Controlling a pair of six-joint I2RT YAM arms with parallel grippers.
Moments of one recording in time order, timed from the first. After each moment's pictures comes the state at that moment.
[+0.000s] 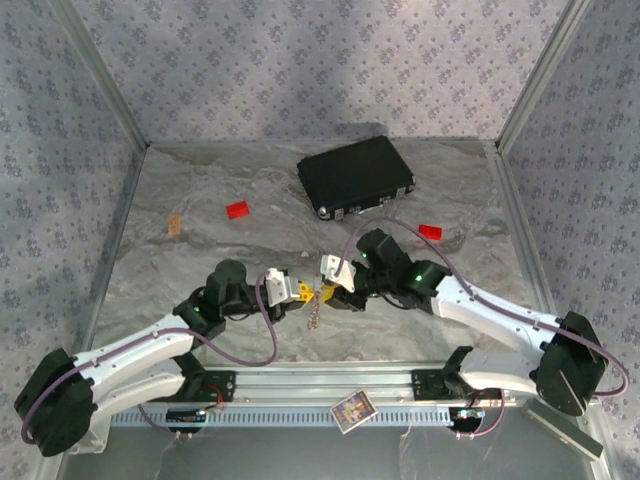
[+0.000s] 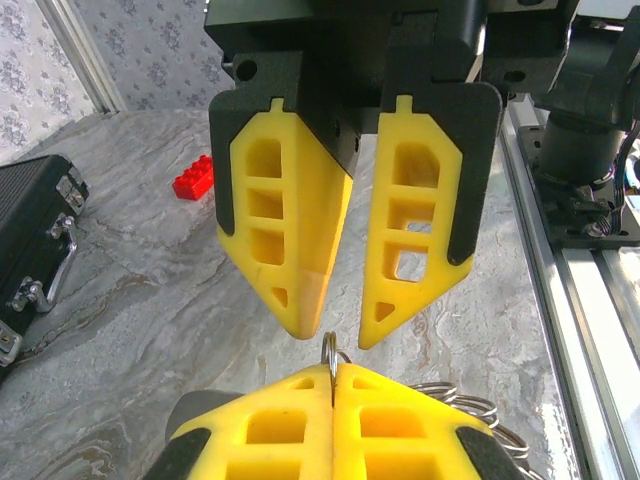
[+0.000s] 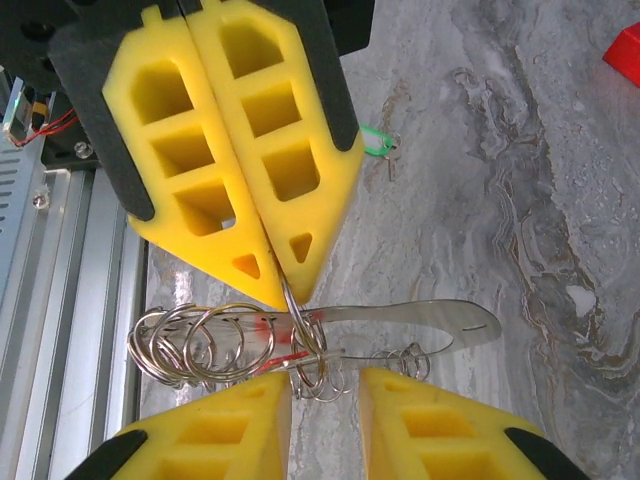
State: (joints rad) left arm -0.80 0.91 0.35 0.27 0.53 0.28; right arm 0.85 1.17 0.79 -0.34 -0.45 -0.40
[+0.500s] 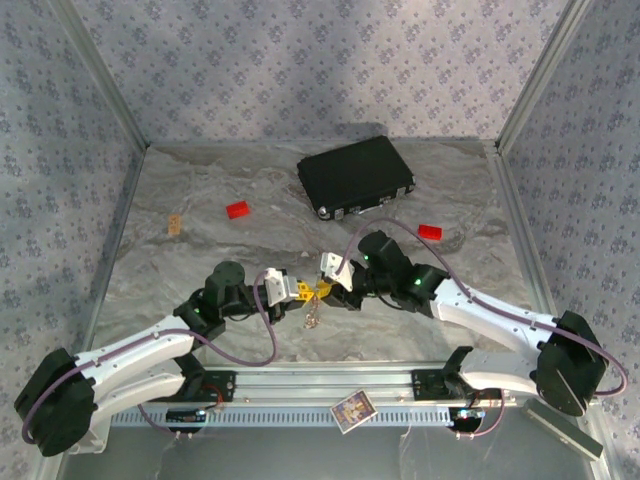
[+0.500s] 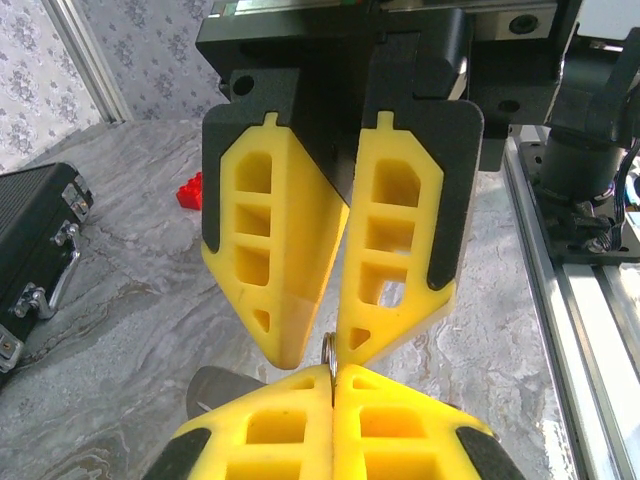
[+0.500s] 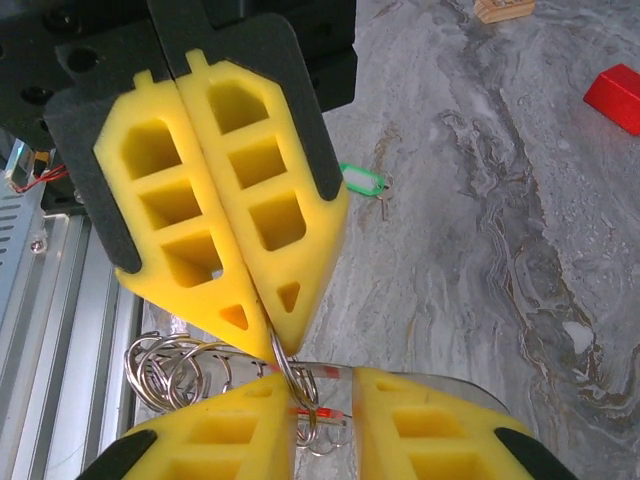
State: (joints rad) left arm -0.80 0.91 0.33 0.33 0.54 0.25; right arm 0.85 1.16 0.75 -0.20 -0.47 -0.35
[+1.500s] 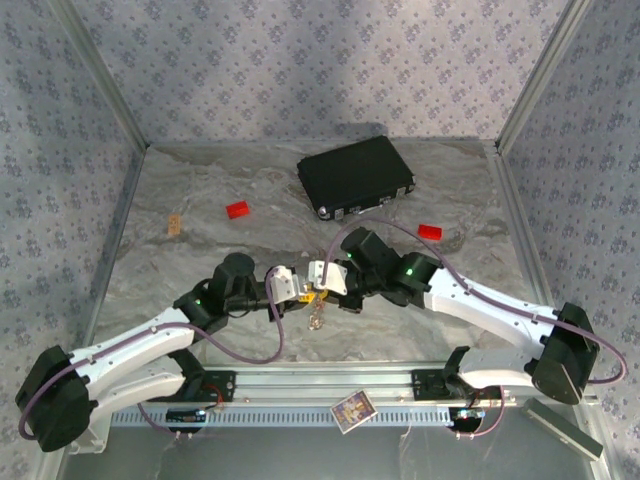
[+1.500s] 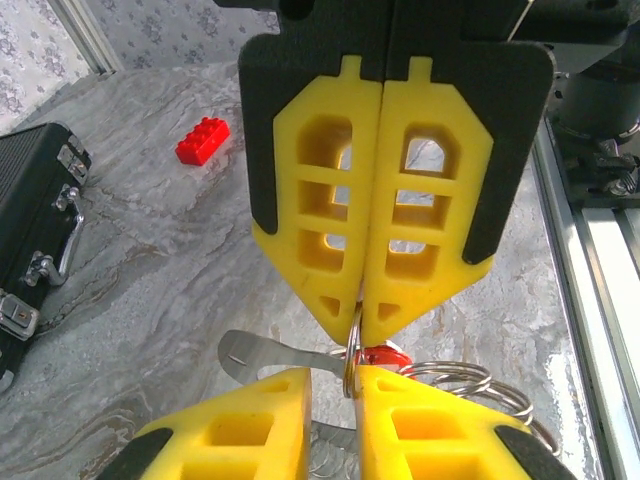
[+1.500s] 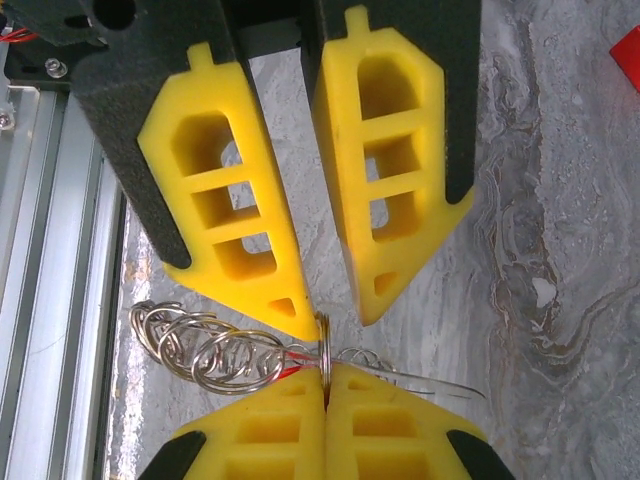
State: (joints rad) left arm -0.83 0.93 0.46 0.07 0.46 0.37; right arm 0.94 1.23 0.97 -0.57 -0.29 -0.54
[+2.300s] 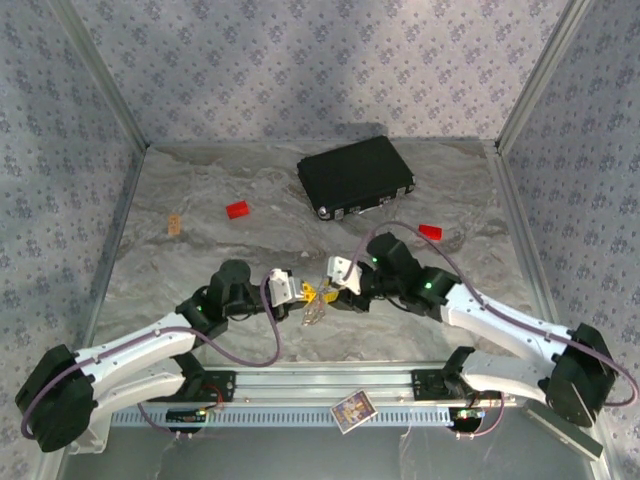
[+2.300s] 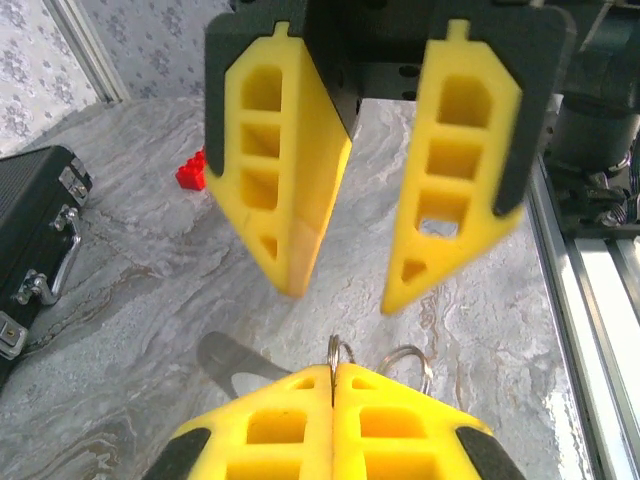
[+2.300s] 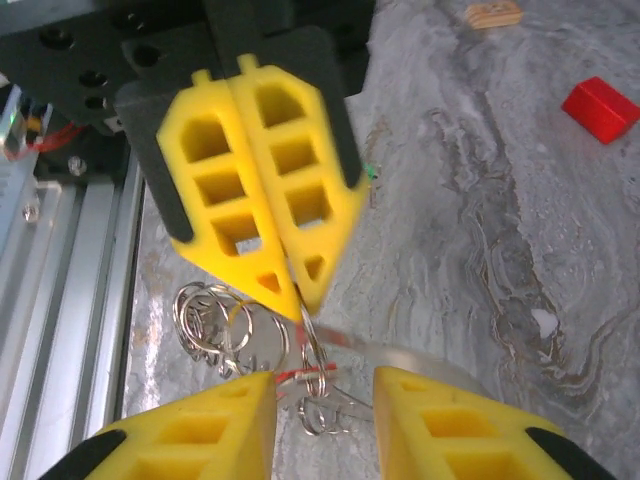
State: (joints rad) left arm -0.83 0.93 0.36 0.27 0.49 0.29; right arm 0.82 1.06 0.70 -0.24 -0.47 -0.41
